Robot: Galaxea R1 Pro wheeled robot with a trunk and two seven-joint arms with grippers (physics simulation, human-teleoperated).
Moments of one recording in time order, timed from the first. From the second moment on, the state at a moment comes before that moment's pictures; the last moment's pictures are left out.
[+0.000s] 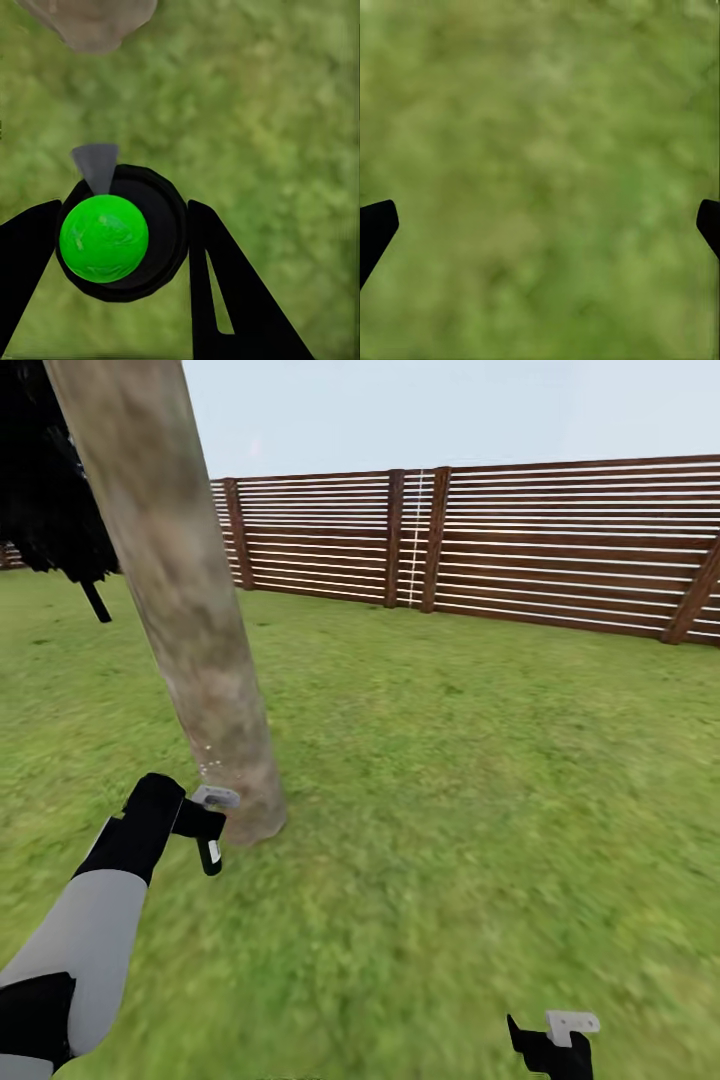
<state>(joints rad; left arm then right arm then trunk) -0.94 0.11 0.18 -0.86 -0.72 1.00 -0.73 -0.42 -0.11 -0.53 -0.15 0.41 -0.43 0.10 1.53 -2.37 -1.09</state>
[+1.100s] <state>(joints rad) -0.85 0.11 0.26 -0.84 -0.75 0.97 -0.70 -0.42 -0.11 -0.53 -0.15 0.41 -0.43 0.10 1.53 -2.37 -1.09</state>
